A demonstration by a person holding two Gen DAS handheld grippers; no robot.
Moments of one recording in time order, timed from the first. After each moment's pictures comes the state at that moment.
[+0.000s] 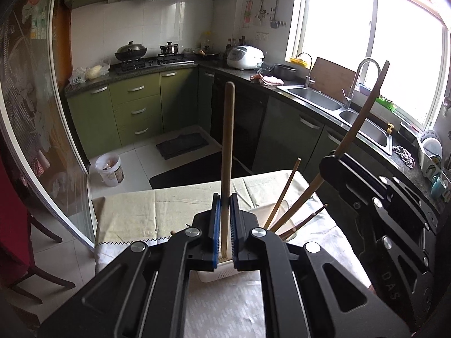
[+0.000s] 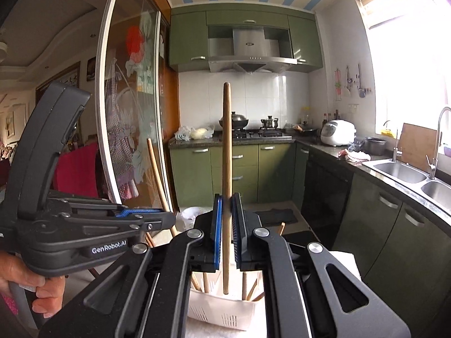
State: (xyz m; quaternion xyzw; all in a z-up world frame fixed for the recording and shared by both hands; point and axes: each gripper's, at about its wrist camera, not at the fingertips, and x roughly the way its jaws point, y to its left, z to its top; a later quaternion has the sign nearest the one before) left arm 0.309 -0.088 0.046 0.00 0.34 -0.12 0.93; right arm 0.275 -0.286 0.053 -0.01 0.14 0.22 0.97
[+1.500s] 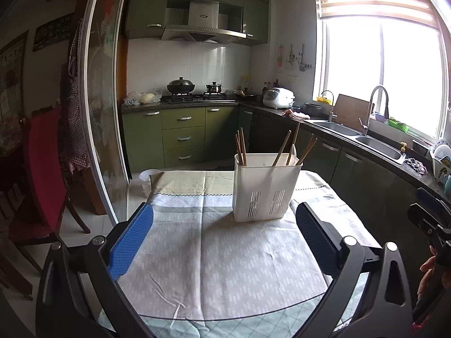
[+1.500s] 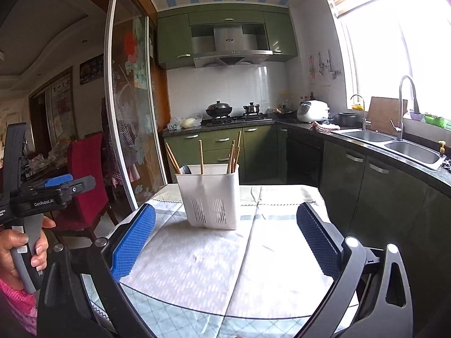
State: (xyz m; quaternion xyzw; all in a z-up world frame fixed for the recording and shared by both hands) left arm 0.052 -0.047 -0.001 -0.02 0.21 -0.01 0.98; right arm 0.046 -0.396 -0.027 0.02 0.15 0.19 0.97
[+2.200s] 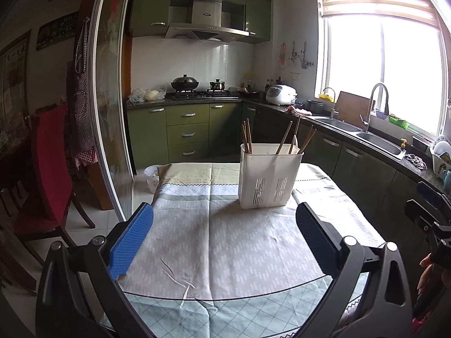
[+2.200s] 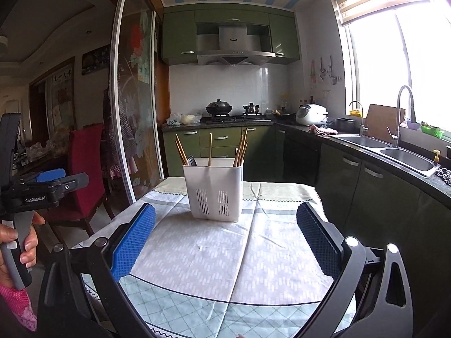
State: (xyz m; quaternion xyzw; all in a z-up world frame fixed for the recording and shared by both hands) left arm 0.025 -0.036 -0.003 -0.02 0.21 0.00 0.98; right arm 0.022 -0.376 -0.021 -0.01 0.15 0.18 0.97
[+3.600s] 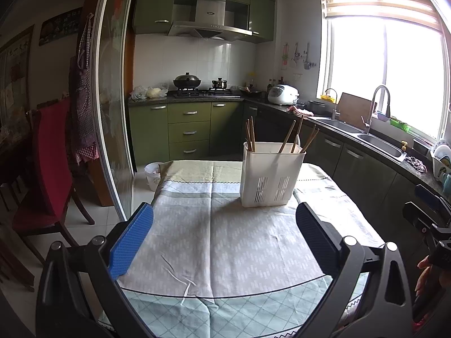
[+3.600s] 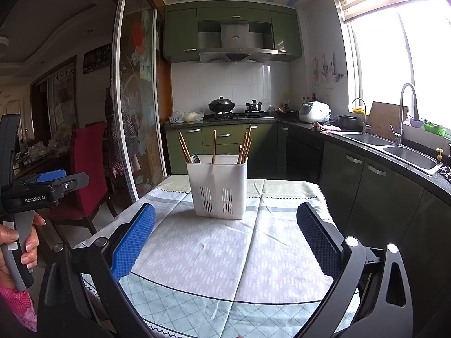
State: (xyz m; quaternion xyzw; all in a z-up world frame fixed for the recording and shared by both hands) left arm 0.024 -0.038 -0.006 -0.03 0.22 0.00 0.98; right arm 0.026 -0.372 -0.024 -0.01 0.16 0.18 0.97
